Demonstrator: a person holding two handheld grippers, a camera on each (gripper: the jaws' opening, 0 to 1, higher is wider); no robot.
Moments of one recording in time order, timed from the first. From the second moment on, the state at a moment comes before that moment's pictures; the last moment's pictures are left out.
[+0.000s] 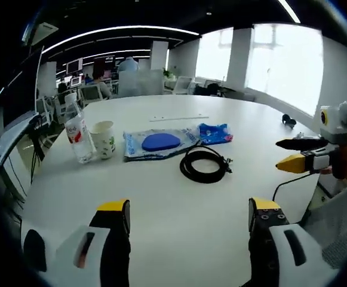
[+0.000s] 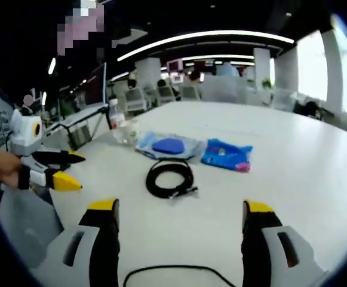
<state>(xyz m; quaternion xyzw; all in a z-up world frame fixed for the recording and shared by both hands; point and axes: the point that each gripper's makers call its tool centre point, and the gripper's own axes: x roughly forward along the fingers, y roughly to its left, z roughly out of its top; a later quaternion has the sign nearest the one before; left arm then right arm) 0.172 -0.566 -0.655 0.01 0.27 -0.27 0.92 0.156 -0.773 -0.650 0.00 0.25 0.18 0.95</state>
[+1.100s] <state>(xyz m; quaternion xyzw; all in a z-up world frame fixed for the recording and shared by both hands) 0.133 -0.525 -0.610 -0.01 0.22 -0.23 0.95 0.073 -0.783 -0.603 0.00 0.22 0.15 0.96</state>
